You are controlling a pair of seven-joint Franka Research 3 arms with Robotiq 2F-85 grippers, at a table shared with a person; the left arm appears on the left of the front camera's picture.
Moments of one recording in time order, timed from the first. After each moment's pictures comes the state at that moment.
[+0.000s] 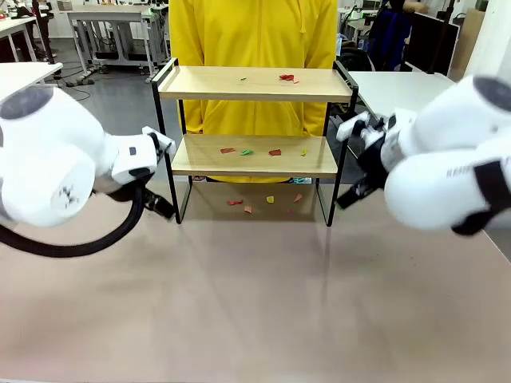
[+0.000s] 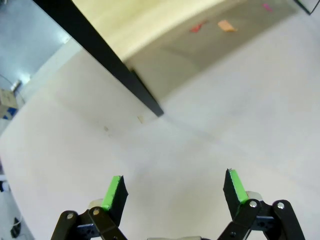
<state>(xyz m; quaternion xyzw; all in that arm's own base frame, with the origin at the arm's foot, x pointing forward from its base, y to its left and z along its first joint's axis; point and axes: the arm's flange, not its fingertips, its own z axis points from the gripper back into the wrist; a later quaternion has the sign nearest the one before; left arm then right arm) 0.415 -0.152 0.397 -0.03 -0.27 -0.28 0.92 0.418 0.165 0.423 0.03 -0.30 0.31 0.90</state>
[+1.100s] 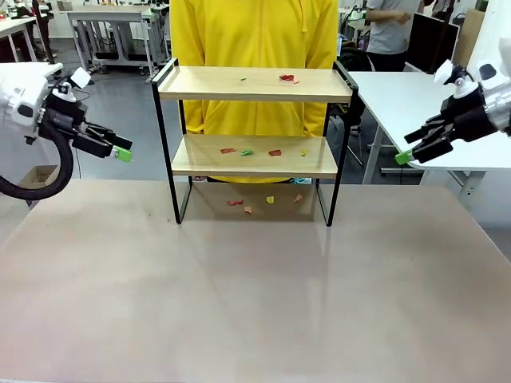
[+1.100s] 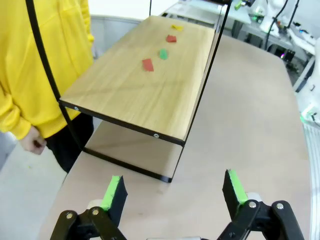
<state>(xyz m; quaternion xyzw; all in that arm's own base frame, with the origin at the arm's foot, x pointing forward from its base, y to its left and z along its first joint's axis) 0.542 0.013 0.432 -0.34 -0.36 -0.49 0.72 0.495 -0.004 0.467 0.17 -0.36 0.46 0.79</state>
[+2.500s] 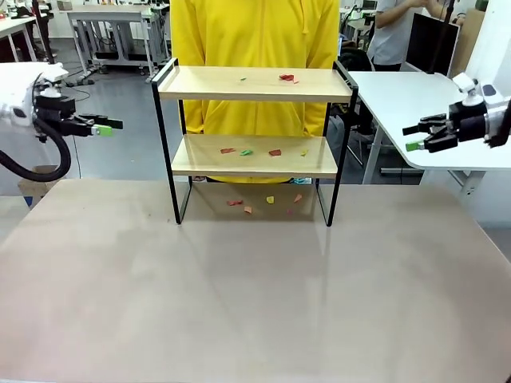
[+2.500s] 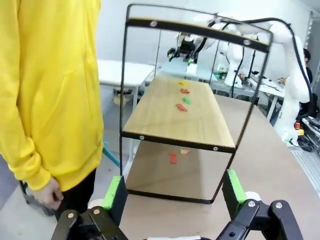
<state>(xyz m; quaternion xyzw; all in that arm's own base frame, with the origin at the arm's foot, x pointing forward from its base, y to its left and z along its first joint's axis) 0.676 0.110 0.374 -0.49 -0.44 -0.48 0.58 0.653 -0.120 0.376 0.35 -0.44 0.50 0.66</state>
